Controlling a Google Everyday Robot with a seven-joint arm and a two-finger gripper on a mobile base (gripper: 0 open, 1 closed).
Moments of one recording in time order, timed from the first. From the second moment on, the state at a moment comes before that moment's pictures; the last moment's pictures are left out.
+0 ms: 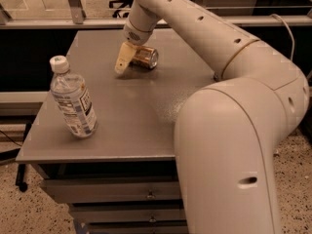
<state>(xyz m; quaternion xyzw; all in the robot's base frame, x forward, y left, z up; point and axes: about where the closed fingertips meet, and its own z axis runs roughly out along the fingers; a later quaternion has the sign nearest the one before) 0.774 0.079 0.843 -0.58 0.77 0.05 0.27</state>
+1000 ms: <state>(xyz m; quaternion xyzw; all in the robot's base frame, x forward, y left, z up) 0.785 0.072 0.843 -0.58 0.77 0.02 0.25</state>
